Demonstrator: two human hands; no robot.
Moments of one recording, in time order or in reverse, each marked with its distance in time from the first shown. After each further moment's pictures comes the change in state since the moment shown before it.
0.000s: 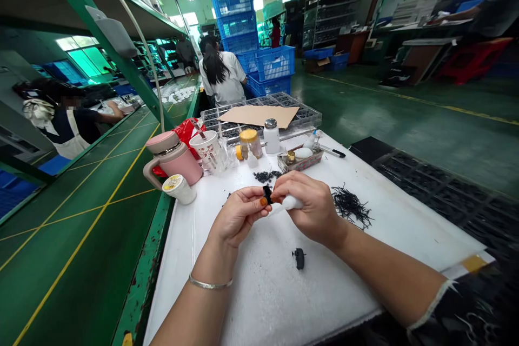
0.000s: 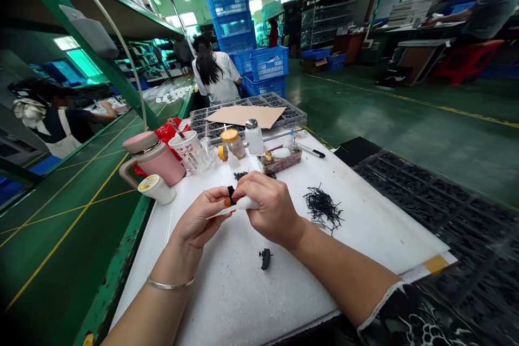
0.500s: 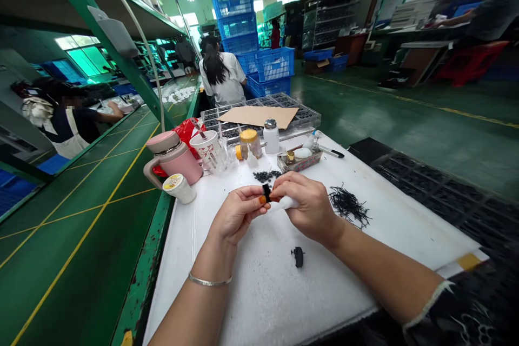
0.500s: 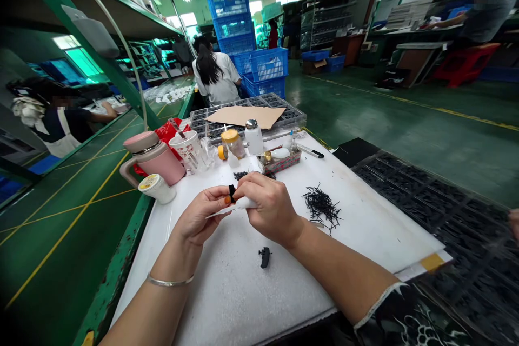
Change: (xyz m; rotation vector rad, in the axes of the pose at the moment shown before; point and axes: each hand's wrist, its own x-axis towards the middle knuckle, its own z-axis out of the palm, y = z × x) left_hand 0.002 0.000 -0.003 0.026 0.008 0.017; right_hand -0.002 0.003 0.001 -0.066 -0.036 0.023
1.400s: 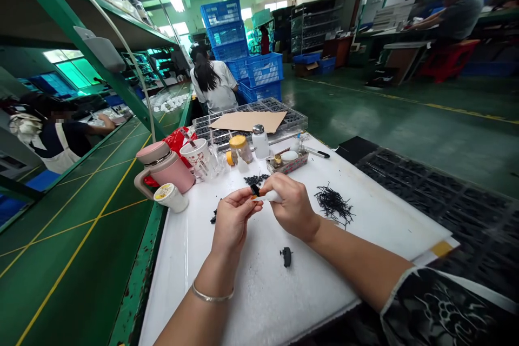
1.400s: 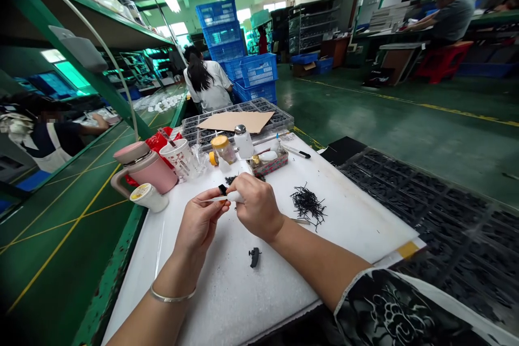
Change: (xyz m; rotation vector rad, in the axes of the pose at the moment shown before) left_hand 0.001 -0.014 0.027 -0.010 0.252 0.237; right_hand -0.003 0.010 0.008 -0.056 0.074 0.128
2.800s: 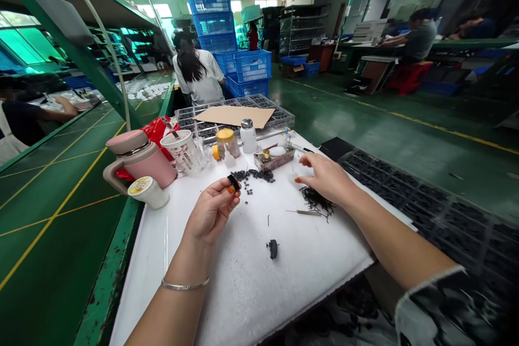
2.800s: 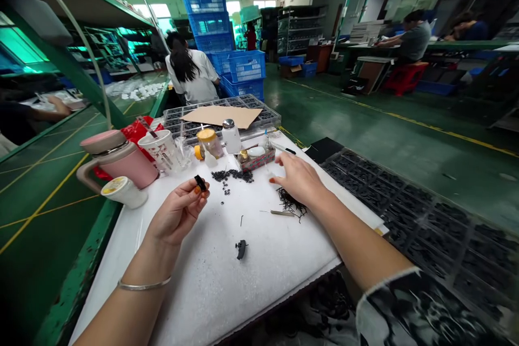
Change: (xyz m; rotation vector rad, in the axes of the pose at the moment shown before) left_hand 0.011 0.011 -0.021 -0.141 -0.114 -0.111; right_hand -0.003 0.062 -0.094 -0.613 -0.365 0.445
